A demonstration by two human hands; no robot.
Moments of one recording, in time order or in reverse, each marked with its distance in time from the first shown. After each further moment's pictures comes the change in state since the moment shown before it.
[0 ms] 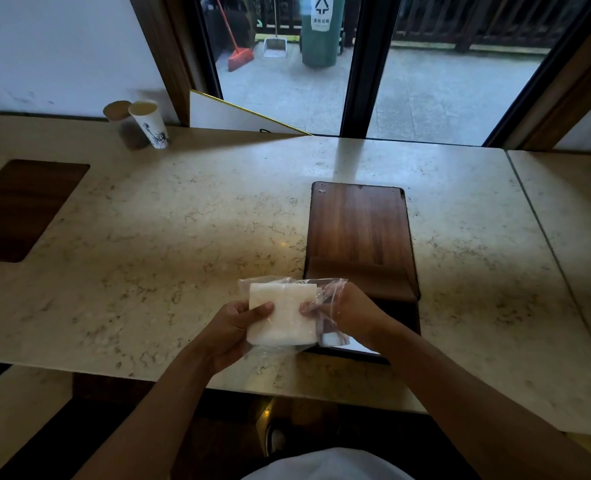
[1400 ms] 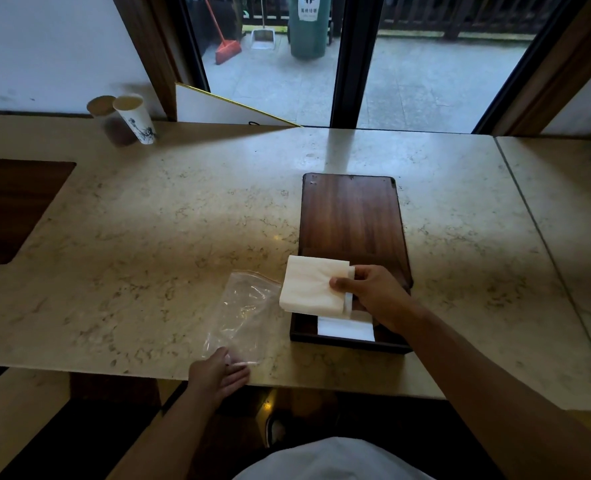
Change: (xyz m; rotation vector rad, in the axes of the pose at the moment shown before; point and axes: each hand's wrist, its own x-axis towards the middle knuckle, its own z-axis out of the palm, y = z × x) left_hand -0.004 -0.089 -0.048 -0.032 0.757 -0.276; right_hand -0.009 0.021 -0.049 0.081 0.189 -0.040
